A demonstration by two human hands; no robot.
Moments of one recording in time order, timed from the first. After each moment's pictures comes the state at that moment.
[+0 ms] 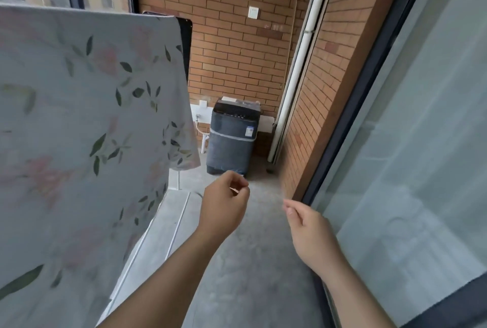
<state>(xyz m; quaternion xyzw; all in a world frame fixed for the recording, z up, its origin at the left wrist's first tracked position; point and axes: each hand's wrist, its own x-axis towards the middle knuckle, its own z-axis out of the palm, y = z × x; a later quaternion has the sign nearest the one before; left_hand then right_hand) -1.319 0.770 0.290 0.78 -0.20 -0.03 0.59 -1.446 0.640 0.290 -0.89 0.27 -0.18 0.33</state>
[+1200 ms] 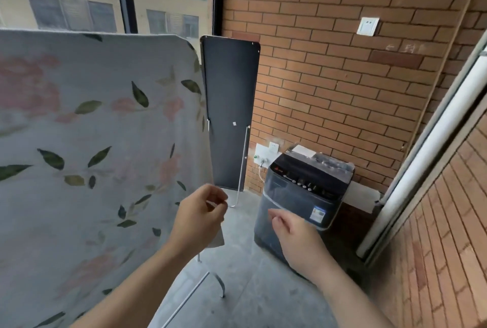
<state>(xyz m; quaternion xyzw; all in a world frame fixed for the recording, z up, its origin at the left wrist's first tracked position) -0.795 0.384 0.285 0.84 0.01 0.12 0.53 -0.811 0.175 0.277 -0.92 -0.03 -0.01 0.40</state>
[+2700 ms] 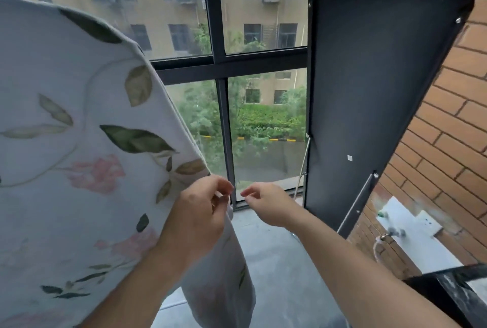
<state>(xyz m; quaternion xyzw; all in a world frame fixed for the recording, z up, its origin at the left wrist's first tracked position) -0.296 0.368 0.274 0.89 0.21 0.30 0.26 -0.125 0.294 0.222 -0.81 -0.41 0.28 0.32</state>
